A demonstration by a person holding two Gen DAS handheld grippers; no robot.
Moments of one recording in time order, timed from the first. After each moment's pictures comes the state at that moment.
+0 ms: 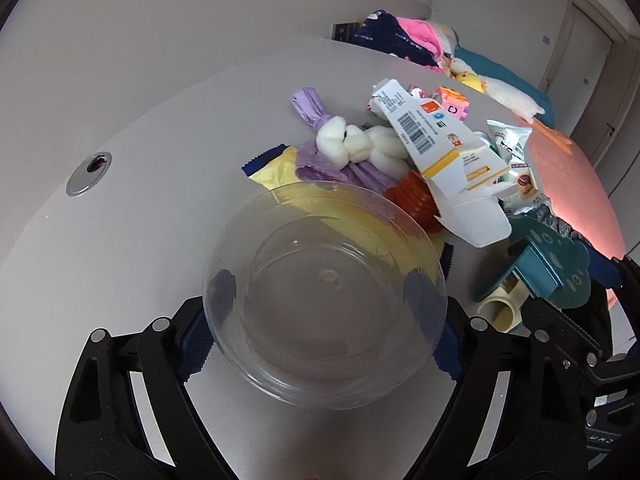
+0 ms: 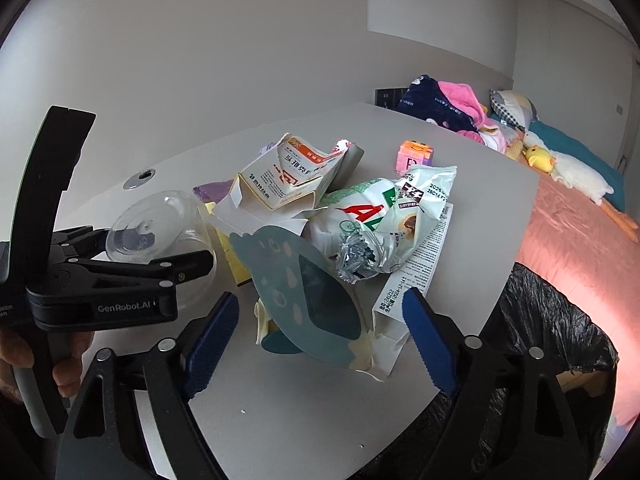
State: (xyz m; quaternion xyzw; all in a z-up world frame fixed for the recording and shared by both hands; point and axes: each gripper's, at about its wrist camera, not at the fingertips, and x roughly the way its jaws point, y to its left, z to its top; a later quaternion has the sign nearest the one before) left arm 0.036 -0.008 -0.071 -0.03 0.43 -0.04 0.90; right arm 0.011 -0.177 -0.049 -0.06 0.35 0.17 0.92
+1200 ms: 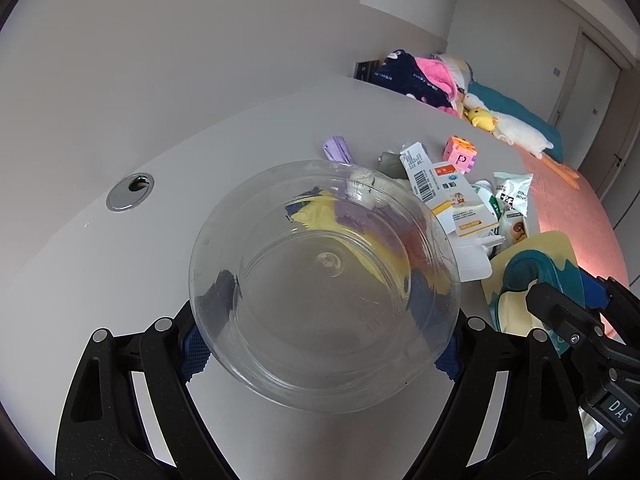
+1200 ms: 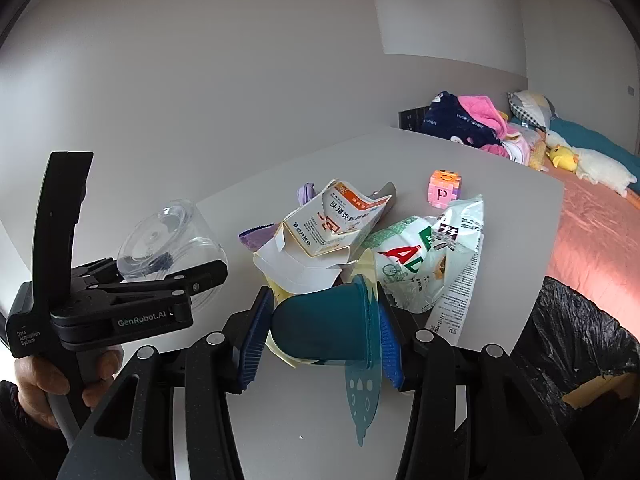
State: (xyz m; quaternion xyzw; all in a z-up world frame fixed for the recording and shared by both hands) left arm 0.014 0.009 -0.035 -0.05 0.39 -0.01 0.92; right arm 0.004 -0.181 -0.016 0.02 0.32 0.22 0.92
